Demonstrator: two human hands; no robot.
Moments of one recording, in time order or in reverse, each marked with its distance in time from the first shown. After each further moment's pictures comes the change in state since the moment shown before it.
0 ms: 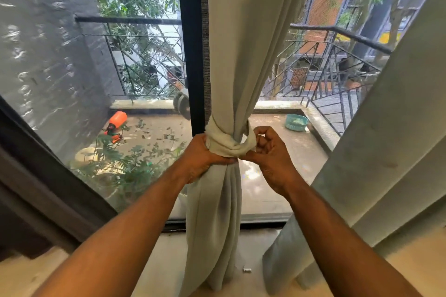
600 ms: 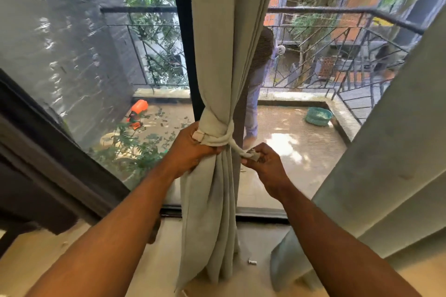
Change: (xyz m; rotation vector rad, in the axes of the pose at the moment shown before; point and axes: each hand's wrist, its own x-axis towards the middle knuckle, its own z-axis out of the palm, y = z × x) left_hand -0.012 0.023 0.015 0.141 0.162 0.002; right_hand 0.015 0.075 -0.054 -0.111 0.060 0.244
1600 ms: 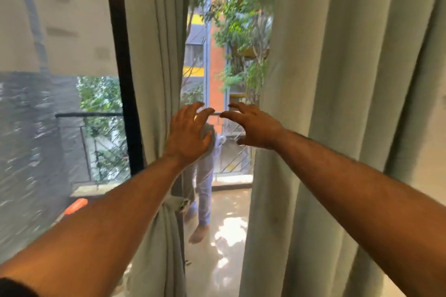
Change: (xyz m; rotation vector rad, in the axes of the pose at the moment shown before) left_hand 0.041 0.240 0.123 0.930 0.401 0.910; right_hand -0.063 -0.350 -0.132 -1.724 0.081 -0.750
